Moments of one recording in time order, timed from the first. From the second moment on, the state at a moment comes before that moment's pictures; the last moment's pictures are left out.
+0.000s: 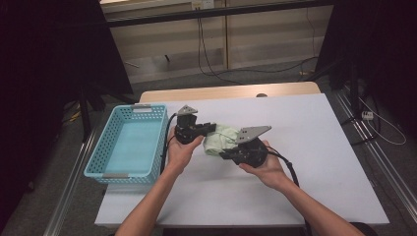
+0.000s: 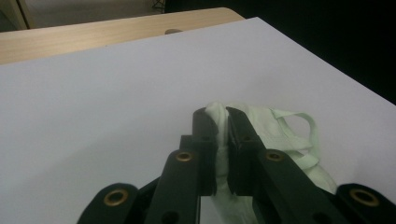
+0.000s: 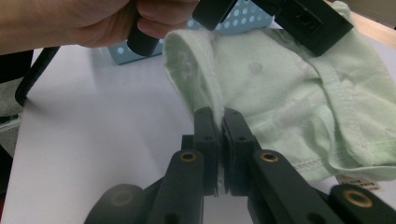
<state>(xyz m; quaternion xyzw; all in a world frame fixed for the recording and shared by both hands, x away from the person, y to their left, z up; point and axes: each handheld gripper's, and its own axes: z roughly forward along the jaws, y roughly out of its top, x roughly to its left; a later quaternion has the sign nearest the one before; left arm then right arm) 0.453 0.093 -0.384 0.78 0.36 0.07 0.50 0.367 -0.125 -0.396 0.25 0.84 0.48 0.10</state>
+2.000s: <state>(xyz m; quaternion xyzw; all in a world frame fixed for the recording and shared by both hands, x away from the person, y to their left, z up) 0.451 0.186 -0.349 0.75 0.39 0.12 0.52 0.390 -0.047 -0.356 0.19 0.83 0.52 0.10</state>
